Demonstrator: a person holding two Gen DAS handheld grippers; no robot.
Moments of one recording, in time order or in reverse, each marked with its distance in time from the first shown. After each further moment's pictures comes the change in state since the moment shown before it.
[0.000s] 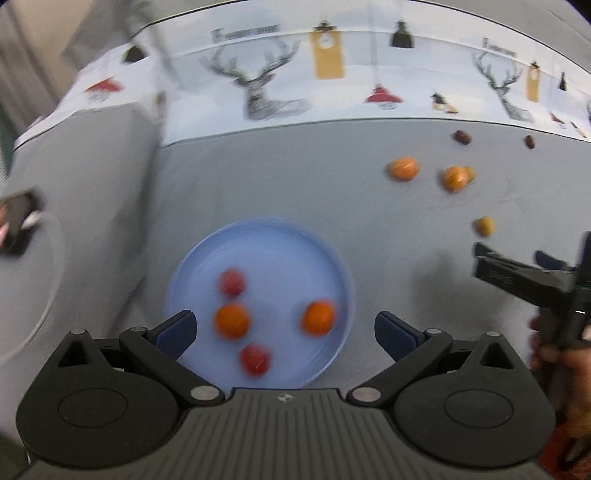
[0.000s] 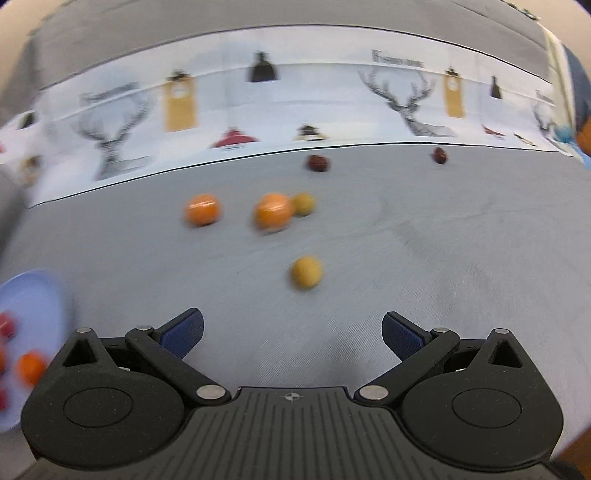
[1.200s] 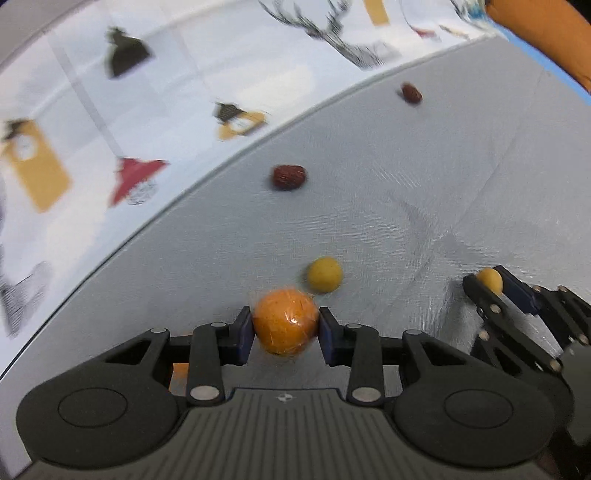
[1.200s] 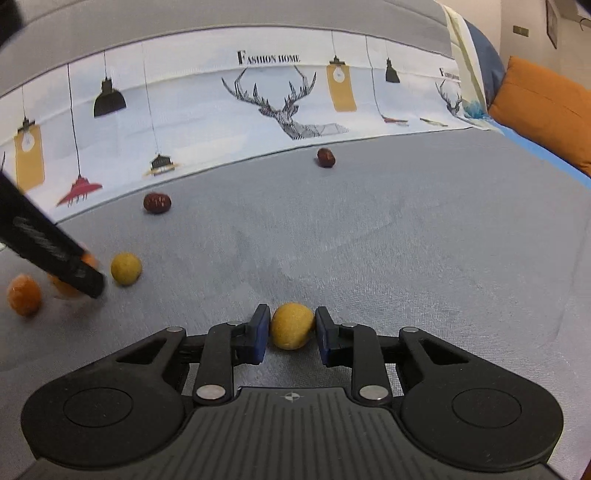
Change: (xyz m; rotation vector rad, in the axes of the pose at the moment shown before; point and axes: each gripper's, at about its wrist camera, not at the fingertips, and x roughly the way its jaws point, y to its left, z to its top) left arm 0.167 -0.206 0.154 0.511 -0.035 -0.256; right arm 0.058 -0.075 0.015 0.177 -0.125 -0.244
